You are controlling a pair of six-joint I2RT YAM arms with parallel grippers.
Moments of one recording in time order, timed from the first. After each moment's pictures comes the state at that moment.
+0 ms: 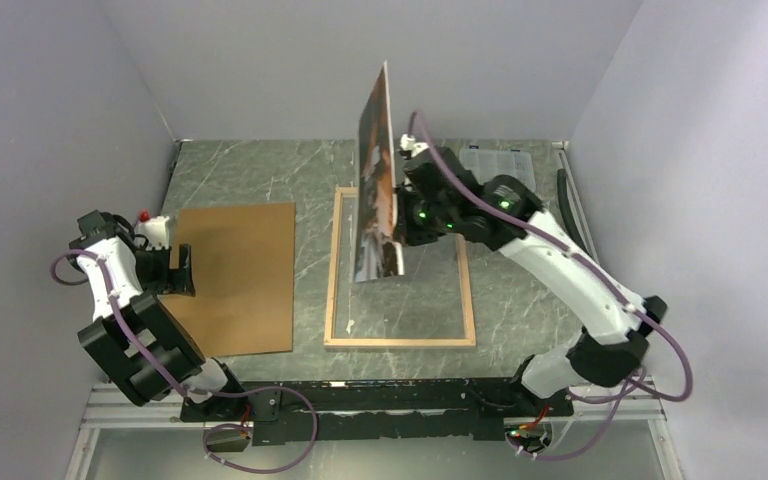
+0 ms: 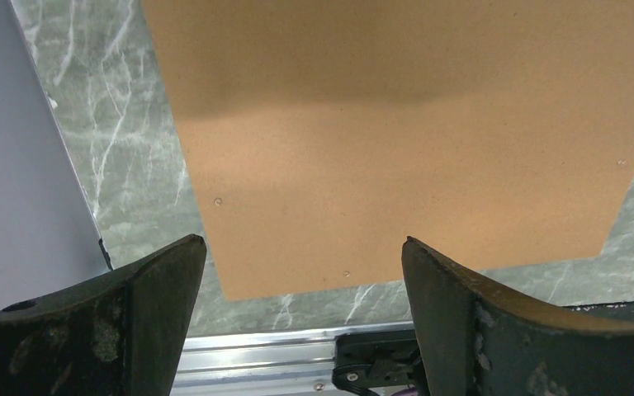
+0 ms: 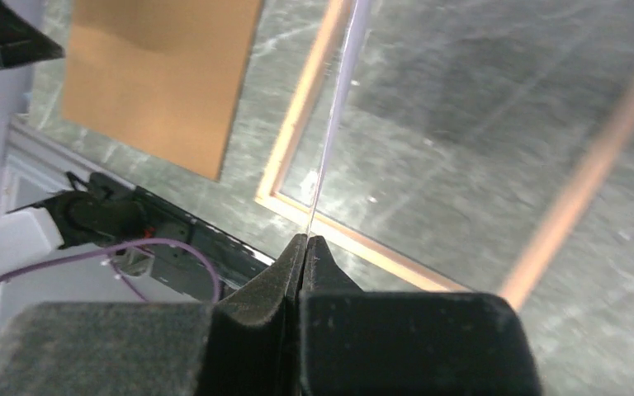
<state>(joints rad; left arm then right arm) 0.67 1.38 1.06 -1.00 0.27 0.61 0.89 1.50 1.79 -1.07 0.07 0.58</state>
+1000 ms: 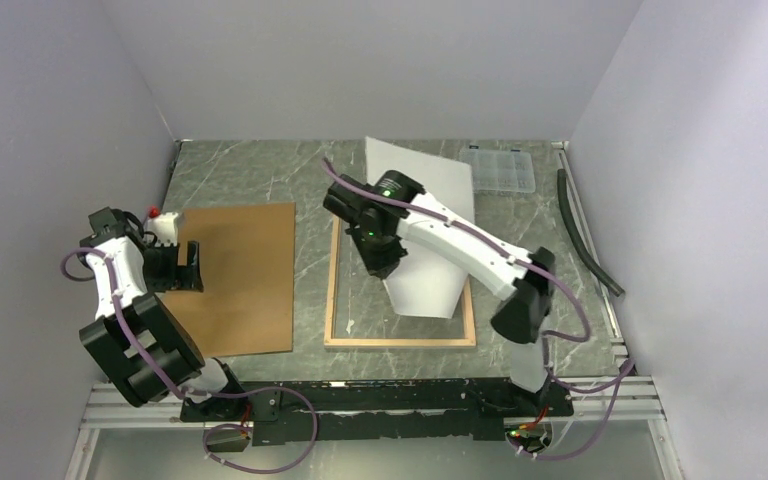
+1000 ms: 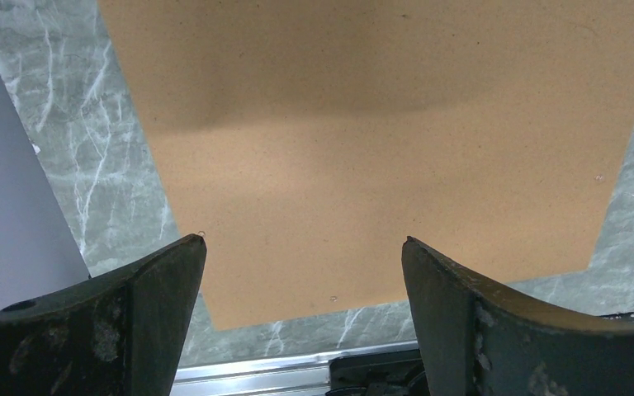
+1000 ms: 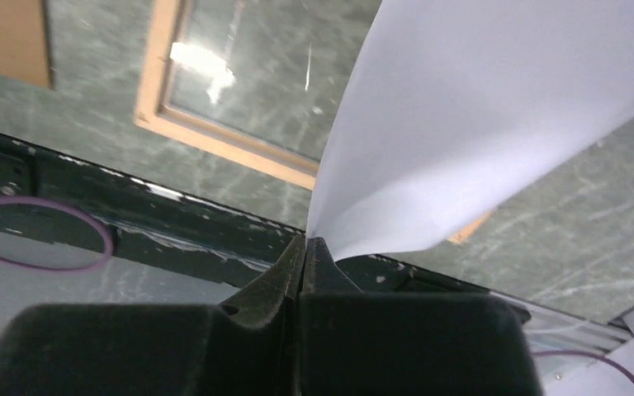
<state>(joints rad) 0.62 1.38 1.04 -0.95 0.30 0.58 0.98 1.87 2.00 -1.49 0.14 0.56</state>
